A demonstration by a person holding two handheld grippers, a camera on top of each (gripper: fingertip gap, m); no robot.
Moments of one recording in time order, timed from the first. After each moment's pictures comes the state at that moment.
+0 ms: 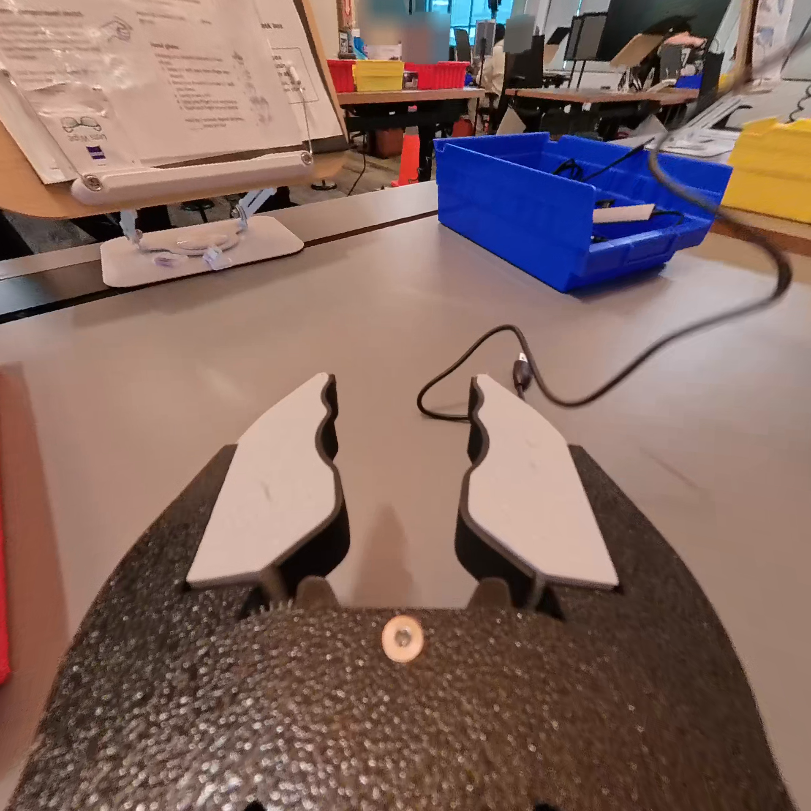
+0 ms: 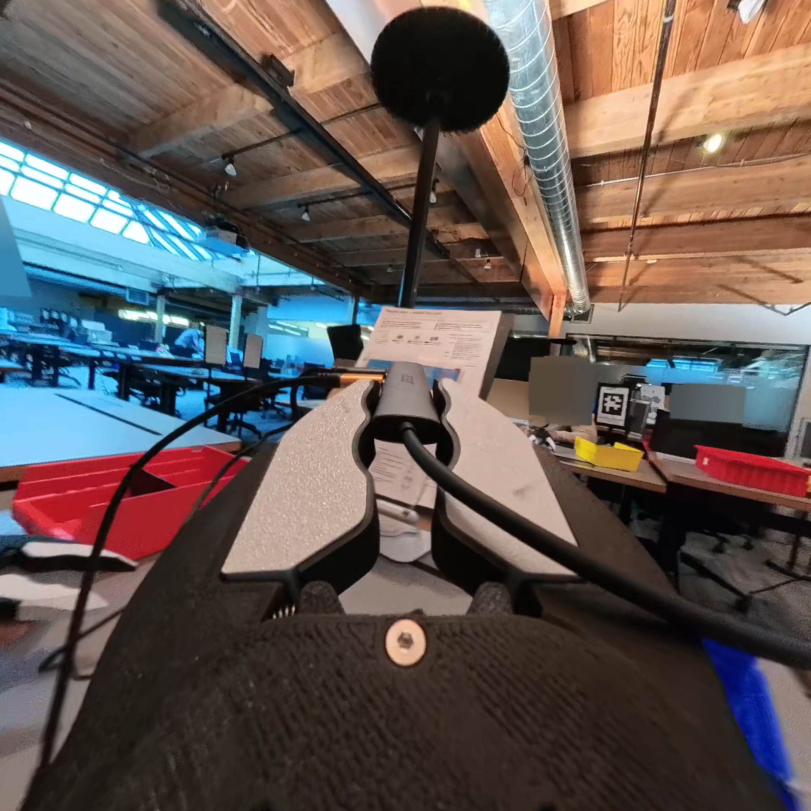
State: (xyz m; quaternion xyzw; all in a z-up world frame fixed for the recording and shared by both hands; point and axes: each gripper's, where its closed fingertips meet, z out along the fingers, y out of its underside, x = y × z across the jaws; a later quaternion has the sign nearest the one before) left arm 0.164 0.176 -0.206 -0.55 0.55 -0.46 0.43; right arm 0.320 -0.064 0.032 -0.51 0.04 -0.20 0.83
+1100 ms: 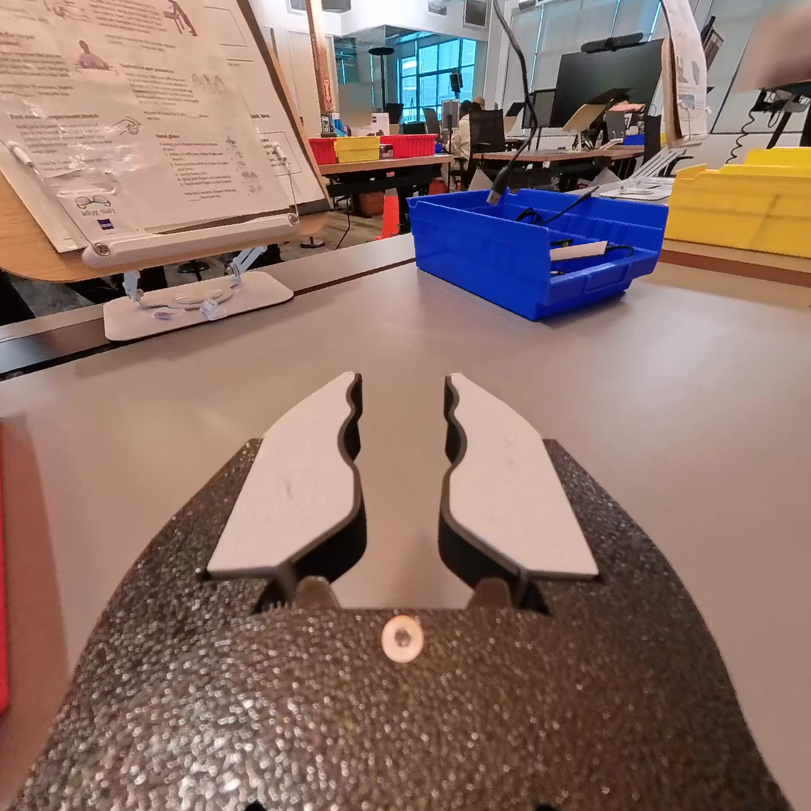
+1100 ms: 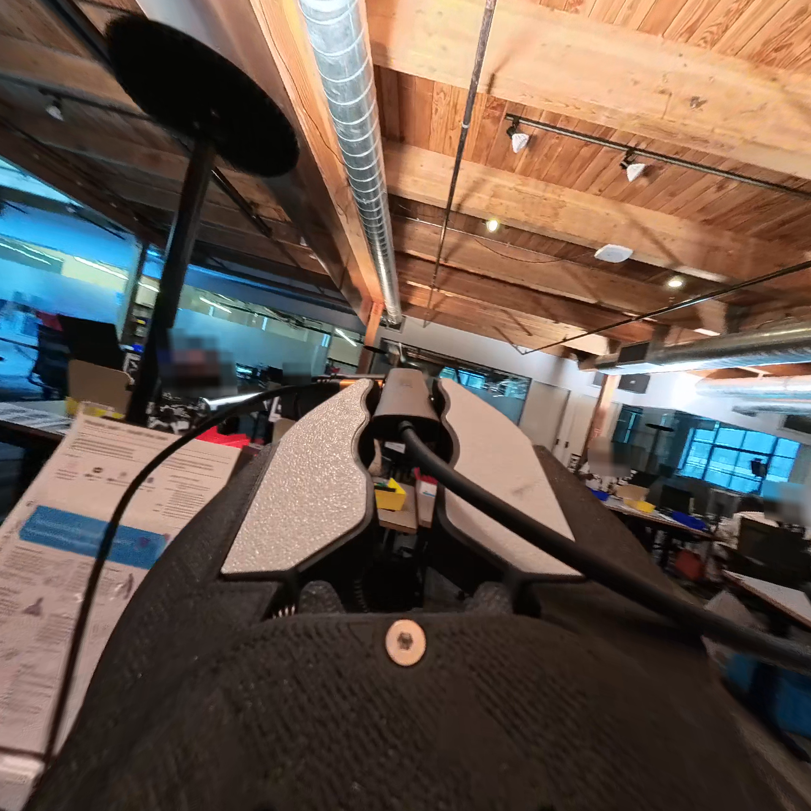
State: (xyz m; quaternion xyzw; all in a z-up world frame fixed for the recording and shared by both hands) left arm 0.153 0.165 -0.192 -0.49 0.55 -0.49 0.46; right arm 0.487 -0.113 0.392 -0.49 0.11 -0.44 0.74
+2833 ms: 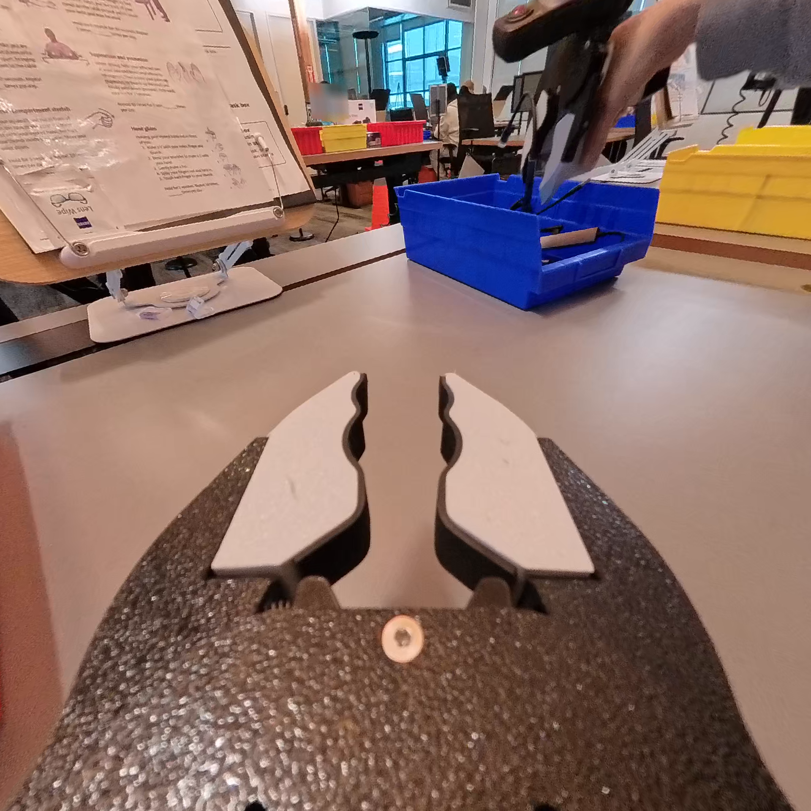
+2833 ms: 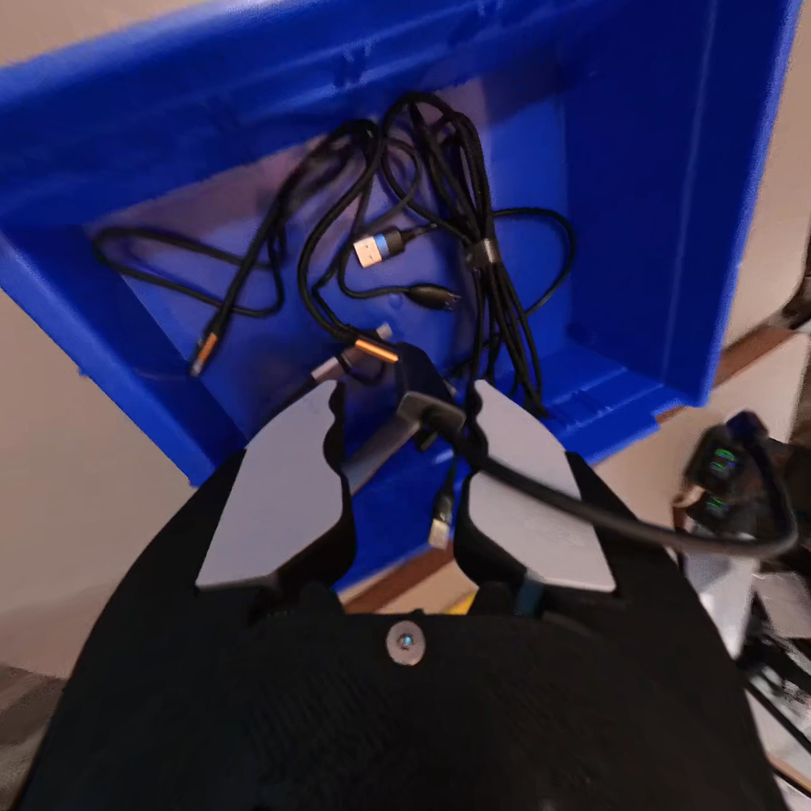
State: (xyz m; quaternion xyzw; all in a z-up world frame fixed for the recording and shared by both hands) left arm 0.154 0.160 -0.194 -0.49 0.56 -0.49 0.45; right arm 0.533 -0.050 -0.194 -0.99 -0.06 -0.15 0.04
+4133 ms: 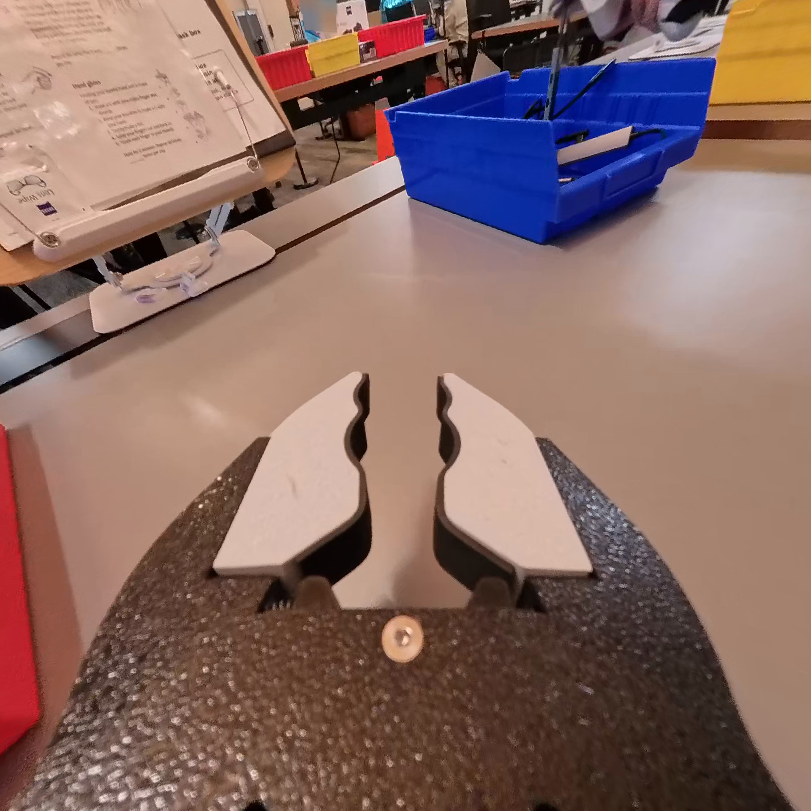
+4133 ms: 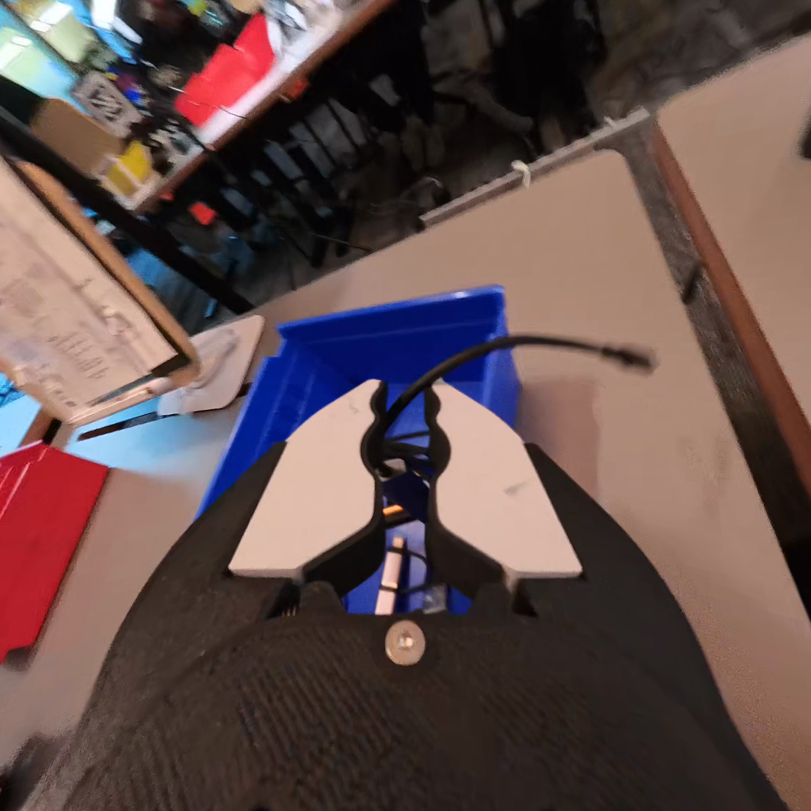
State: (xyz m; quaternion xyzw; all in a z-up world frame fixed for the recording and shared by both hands) left arm 0.165 0.151 -0.215 -0.49 0.62 -0.41 0.45; right arm 0.639 -0.085 -0.139 -0.71 0.46 -0.01 0.54
